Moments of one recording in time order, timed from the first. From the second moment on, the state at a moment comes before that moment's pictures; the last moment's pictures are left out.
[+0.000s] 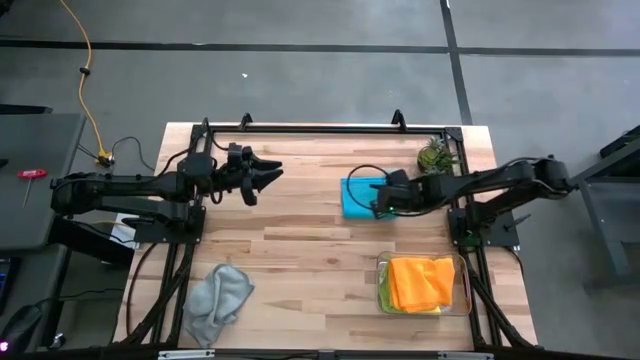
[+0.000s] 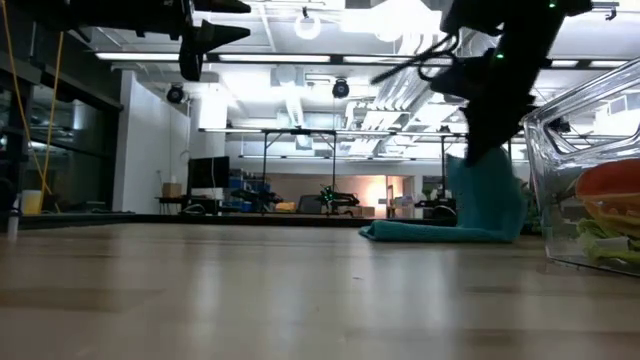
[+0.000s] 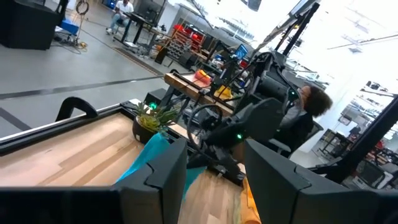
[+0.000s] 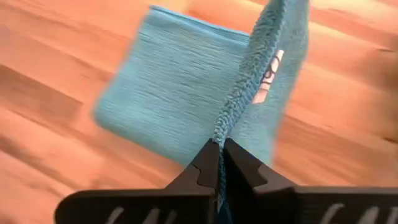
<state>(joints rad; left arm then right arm) 0.29 0.85 0.48 0.42 -0.06 -0.49 0.02 1.31 0.87 -0.81 0.39 1.13</state>
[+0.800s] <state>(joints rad) 0.29 0.85 0.48 0.42 -0.08 -0.51 0.03 1.56 0.87 -0.38 0.37 1.29</state>
